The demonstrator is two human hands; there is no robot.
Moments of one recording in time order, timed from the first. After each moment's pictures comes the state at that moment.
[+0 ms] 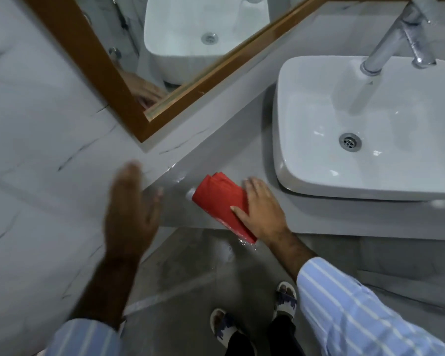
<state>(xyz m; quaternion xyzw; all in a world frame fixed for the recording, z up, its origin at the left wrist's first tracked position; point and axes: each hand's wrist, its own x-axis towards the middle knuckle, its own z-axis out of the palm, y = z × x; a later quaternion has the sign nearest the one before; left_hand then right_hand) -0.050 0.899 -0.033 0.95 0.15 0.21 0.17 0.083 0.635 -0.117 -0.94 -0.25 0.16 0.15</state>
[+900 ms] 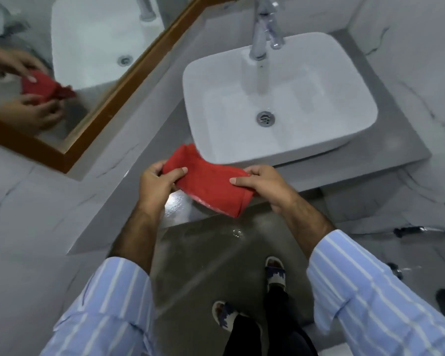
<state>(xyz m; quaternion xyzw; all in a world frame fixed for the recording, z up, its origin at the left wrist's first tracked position) 0.070 0.738 -0.003 0.70 0.28 -0.03 0.66 0.098 0.481 -0.026 -0.71 0.13 0.29 0.62</state>
